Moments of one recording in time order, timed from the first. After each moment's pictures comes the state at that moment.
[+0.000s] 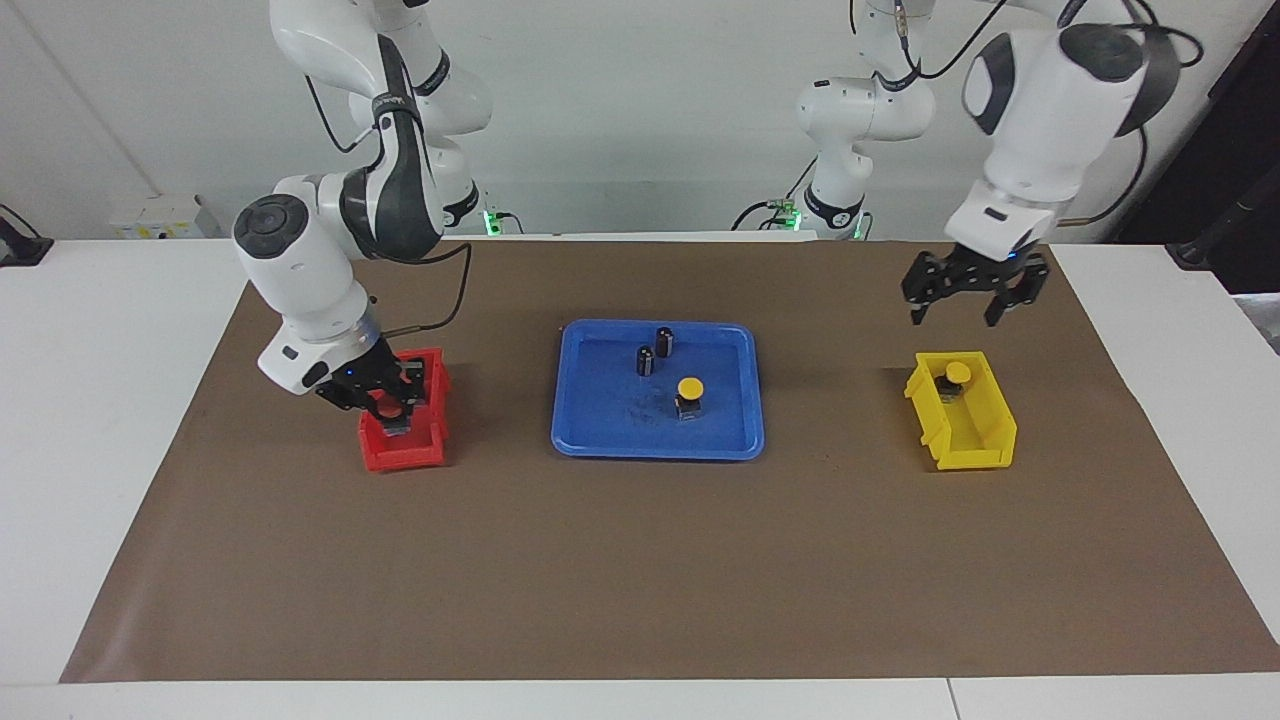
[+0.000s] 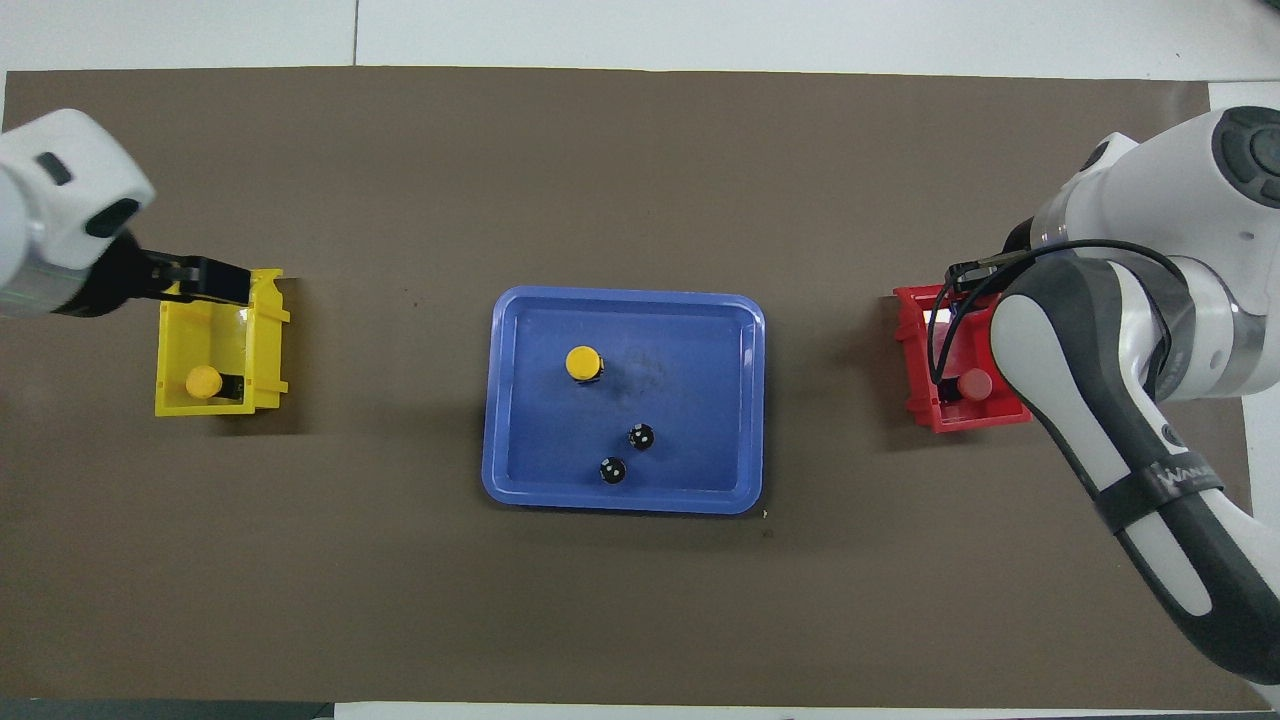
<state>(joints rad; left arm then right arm) -0.28 -0.01 -0.04 -1.85 0.04 1.91 -0.20 0.05 0.15 0.00 -1.97 0.04 2.15 -0.13</state>
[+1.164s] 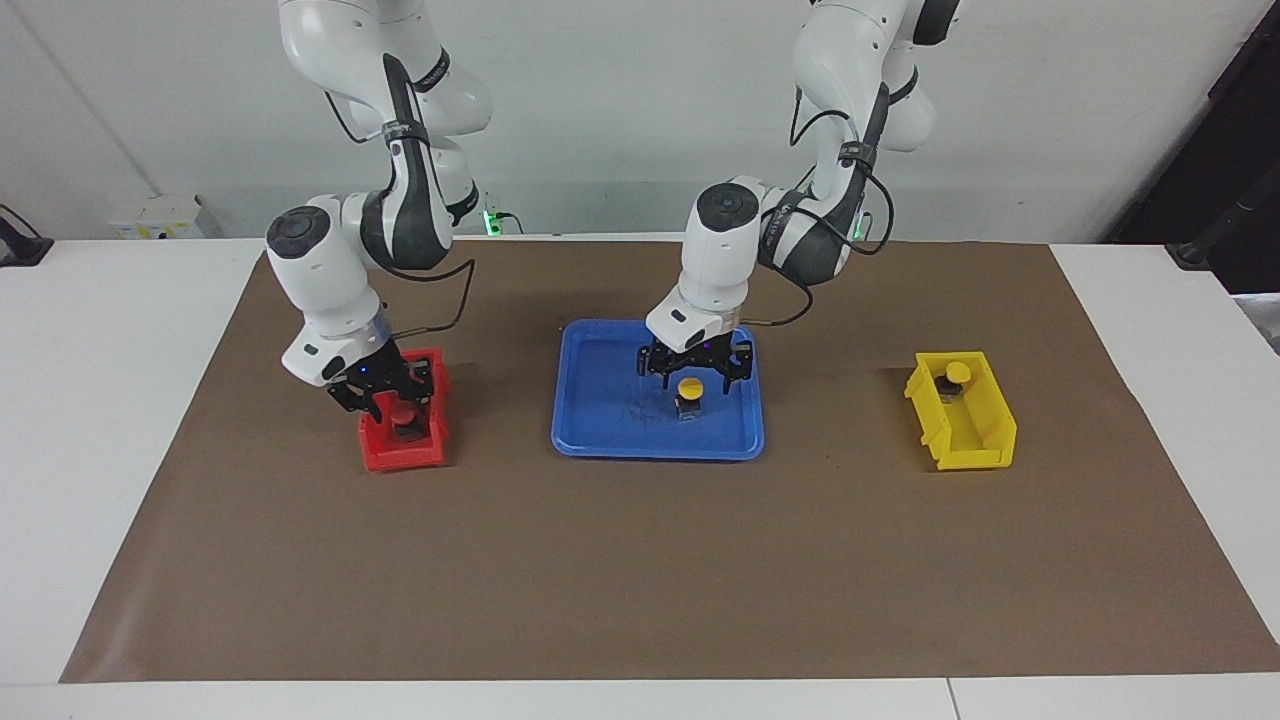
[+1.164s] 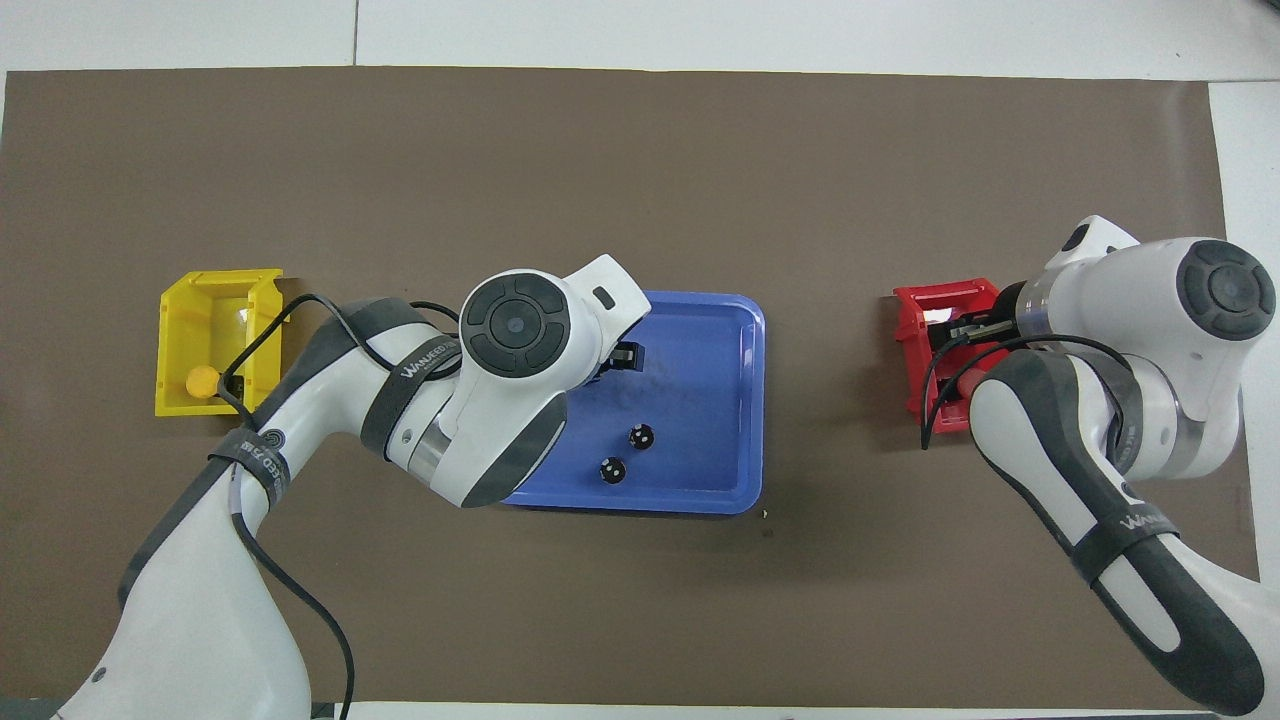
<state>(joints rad) -0.65 0.29 -0.05 -1.87 0.04 2.24 -0.52 0.02 0.10 0.00 -2.15 0.06 2.32 -0.20</state>
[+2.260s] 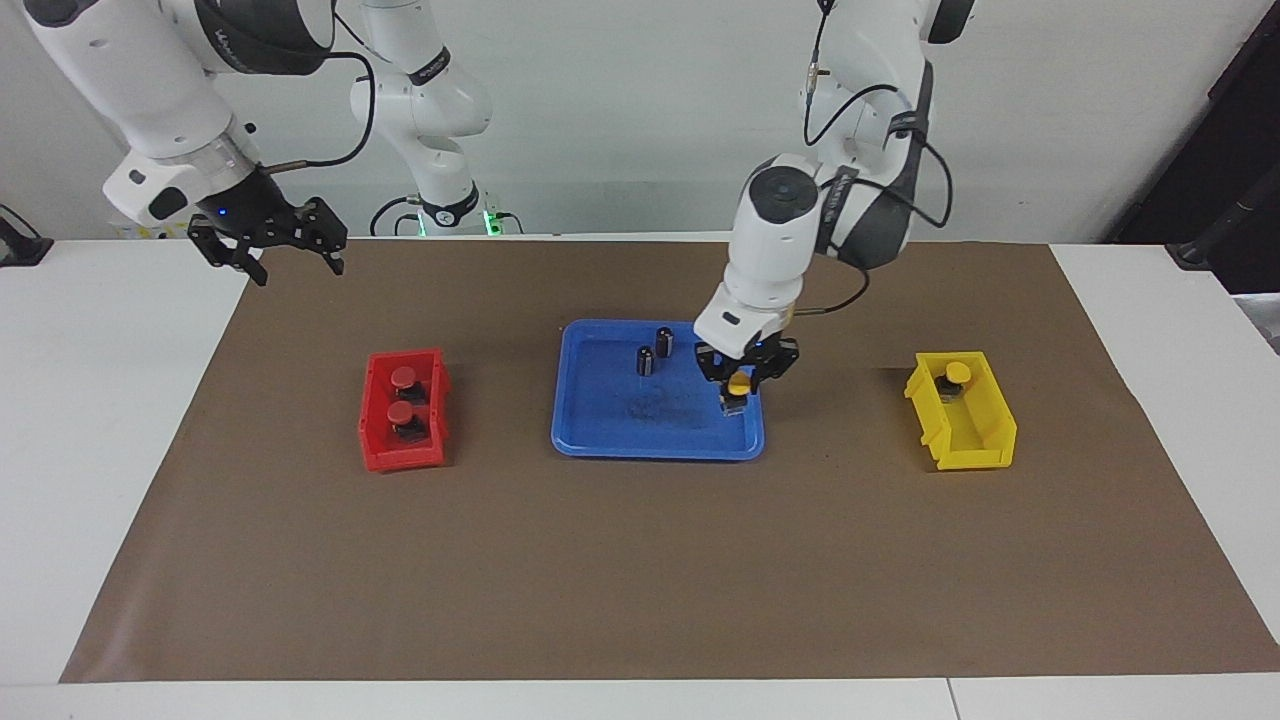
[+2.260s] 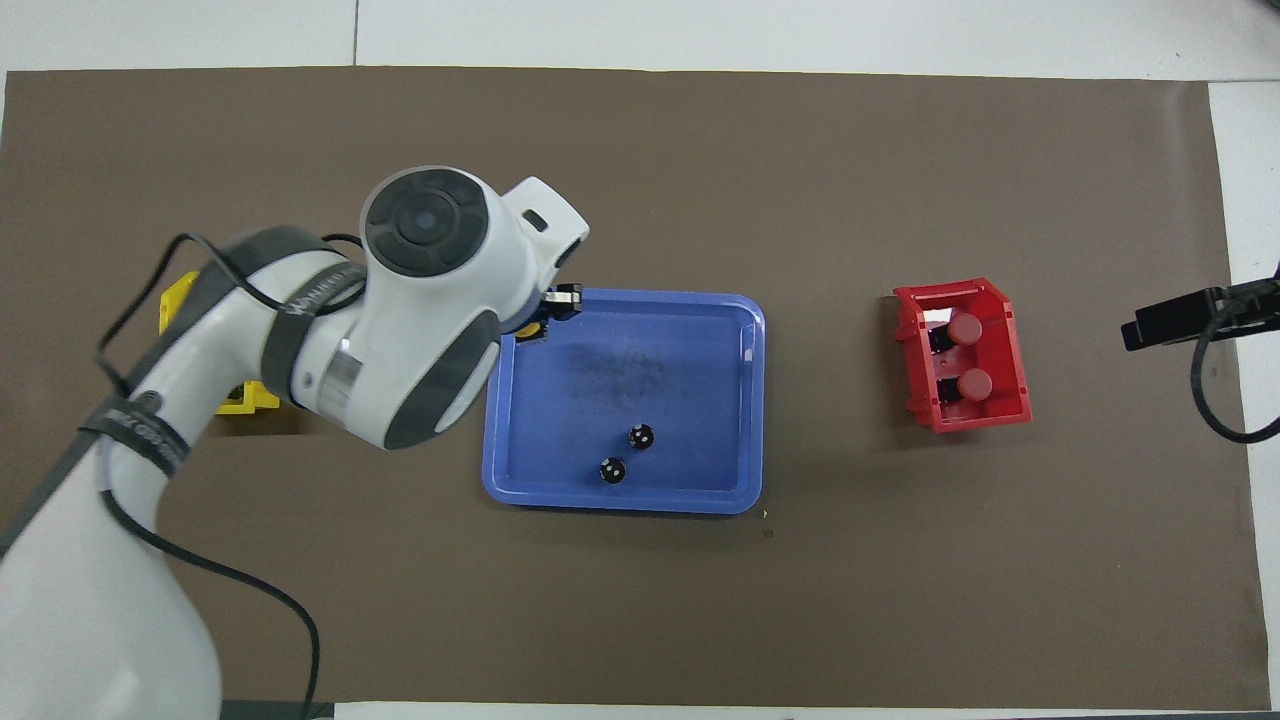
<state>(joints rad) -0.48 0.24 -0.01 -1.65 0.03 1.88 -0.44 -0.09 -0.06 -0.02 -1.66 0.06 1.53 -0.19</state>
